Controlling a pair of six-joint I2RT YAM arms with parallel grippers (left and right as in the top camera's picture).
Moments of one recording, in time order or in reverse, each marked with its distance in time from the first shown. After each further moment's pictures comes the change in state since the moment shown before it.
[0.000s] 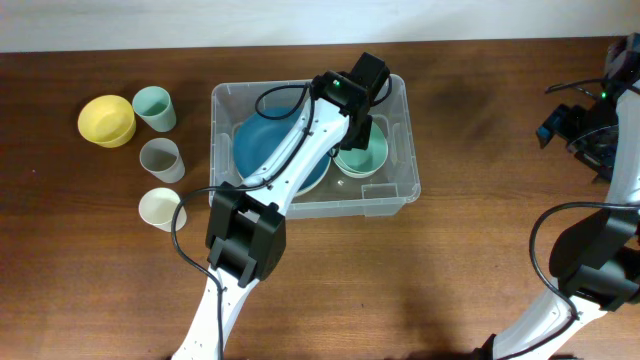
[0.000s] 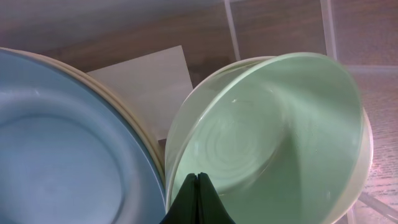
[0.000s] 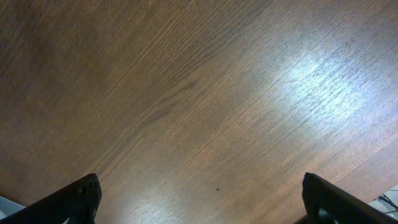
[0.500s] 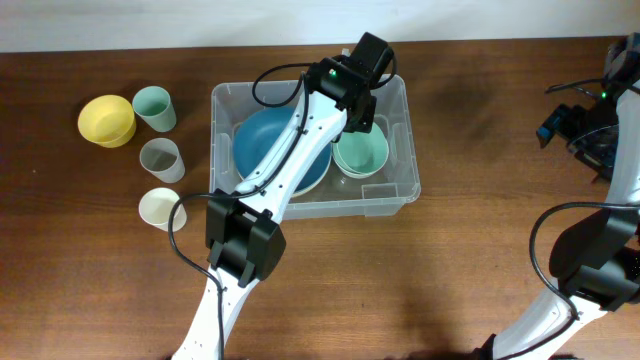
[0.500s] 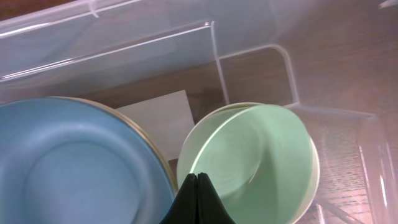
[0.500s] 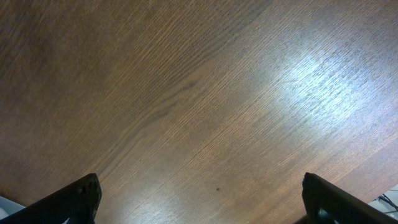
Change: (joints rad) left arm 0.000 0.002 0.154 -0.032 -0.037 0.020; right arm 0.000 0.000 0.000 0.000 0.000 0.000
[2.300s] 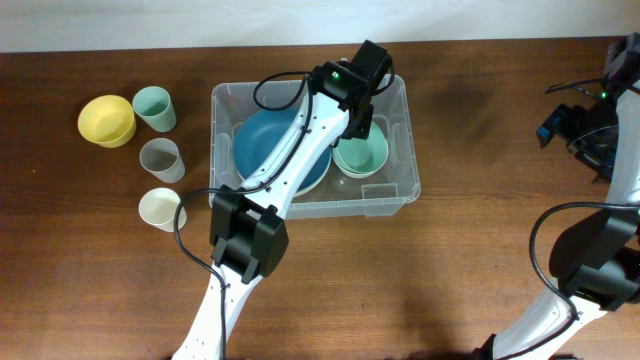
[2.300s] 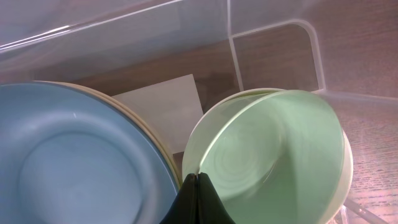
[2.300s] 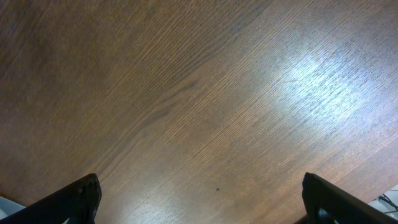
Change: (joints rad) left arm 0.003 0.040 0.000 -0.033 -0.007 0.000; right arm 0.000 0.000 0.000 0.000 0.000 -0.001
